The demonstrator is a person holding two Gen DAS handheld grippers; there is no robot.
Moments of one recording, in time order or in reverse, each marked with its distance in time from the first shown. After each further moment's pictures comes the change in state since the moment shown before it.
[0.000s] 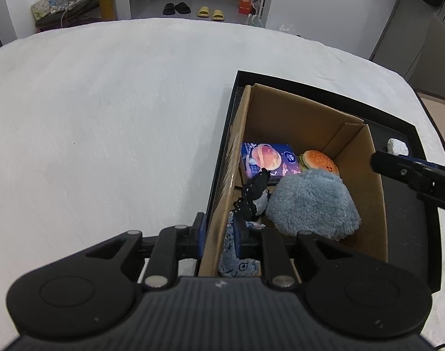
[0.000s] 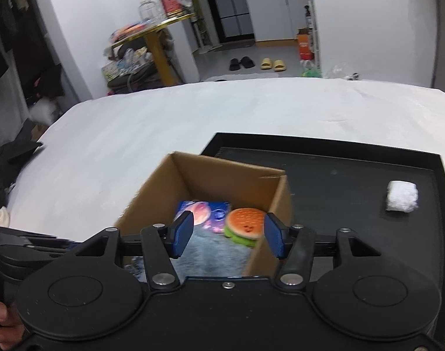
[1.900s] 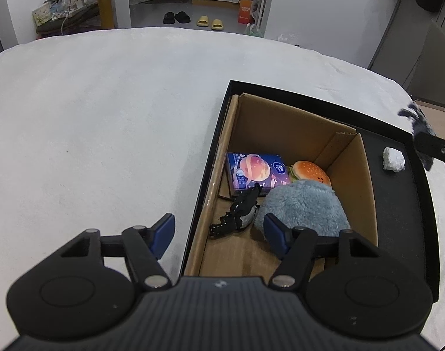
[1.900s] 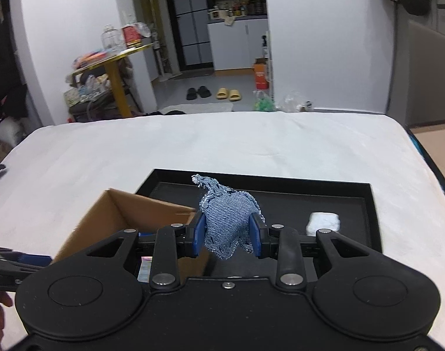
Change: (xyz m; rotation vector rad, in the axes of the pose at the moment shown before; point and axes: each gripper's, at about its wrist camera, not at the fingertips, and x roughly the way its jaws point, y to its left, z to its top) left arm 0.000 -0.016 0.001 -0.006 -0.048 0.020; right arm -0.024 -0.047 0.013 -0.008 -0.118 -0.155
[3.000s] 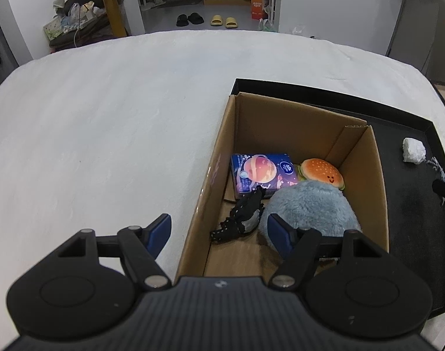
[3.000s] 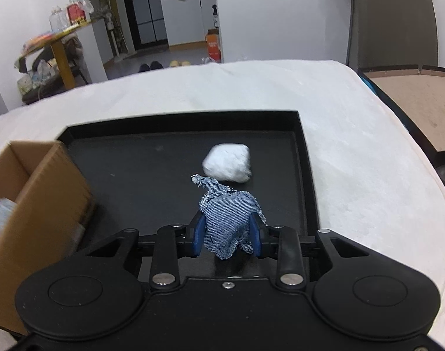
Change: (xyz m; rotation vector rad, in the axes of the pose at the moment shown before) left arm 0.011 -0.033 0.003 0.060 0.003 0.132; right arm 0.029 -0.096 -0.064 0.084 0.083 -0.143
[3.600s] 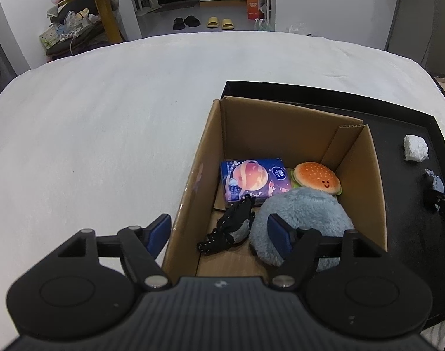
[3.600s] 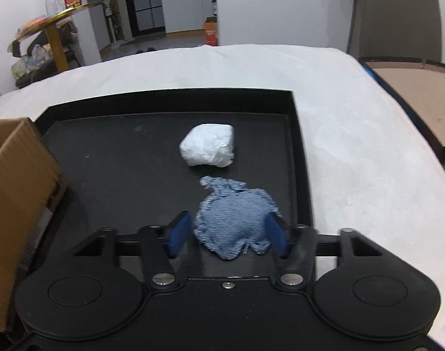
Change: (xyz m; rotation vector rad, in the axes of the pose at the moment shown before) left arm 0.008 -0.017 0.006 0.031 -0.004 0.011; right arm 0.034 -0.017 -0.011 -0.040 0.046 -0.049
